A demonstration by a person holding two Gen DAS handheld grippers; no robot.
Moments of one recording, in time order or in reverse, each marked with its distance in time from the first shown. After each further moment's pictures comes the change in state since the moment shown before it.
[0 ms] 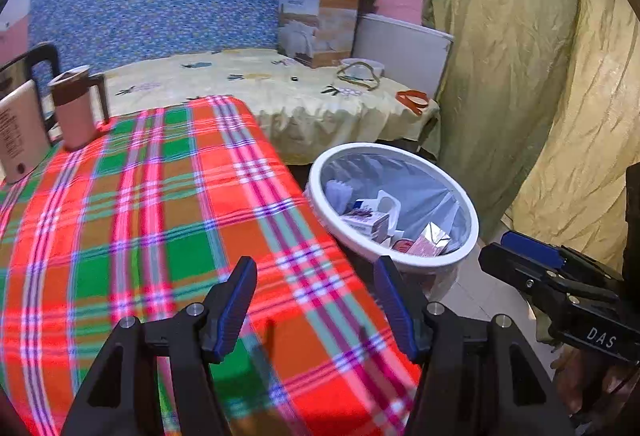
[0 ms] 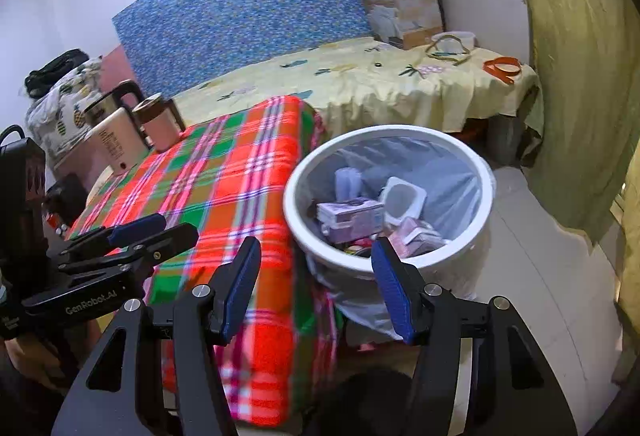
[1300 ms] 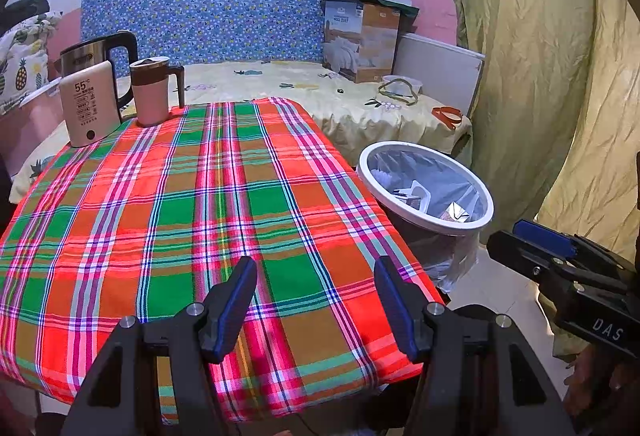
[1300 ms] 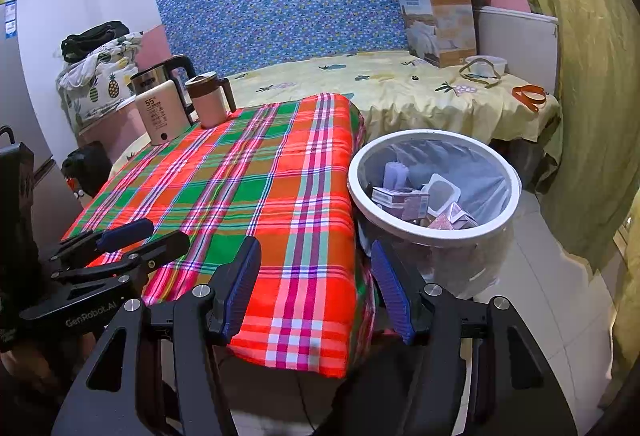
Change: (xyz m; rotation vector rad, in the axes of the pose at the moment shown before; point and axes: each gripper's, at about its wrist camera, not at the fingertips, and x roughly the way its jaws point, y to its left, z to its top) left arm -0.073 0.015 -0.057 -0.063 -0.063 0.131; right arm -0.026 0.050 -0.027 -0.120 -0.030 0.034
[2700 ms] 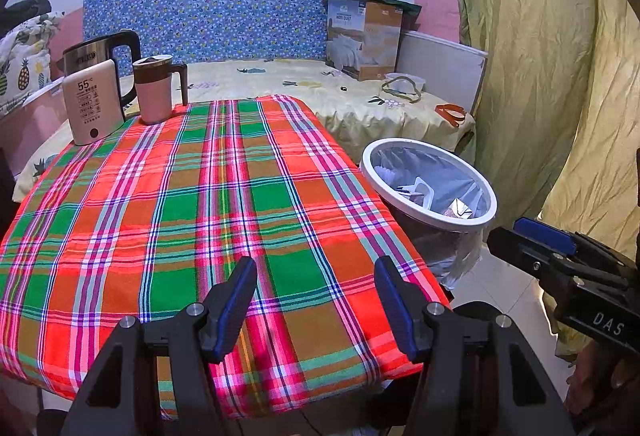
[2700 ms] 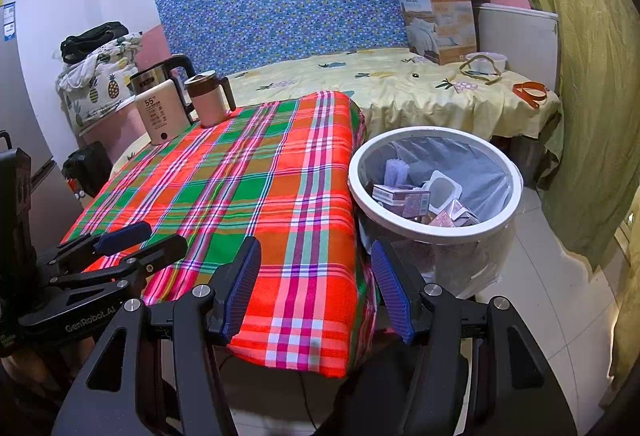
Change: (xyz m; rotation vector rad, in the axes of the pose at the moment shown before) left arm 0.001 0.002 -0.002 0.001 0.007 0.013; right arm 0.001 0.000 -0.002 0.004 0.004 0.002
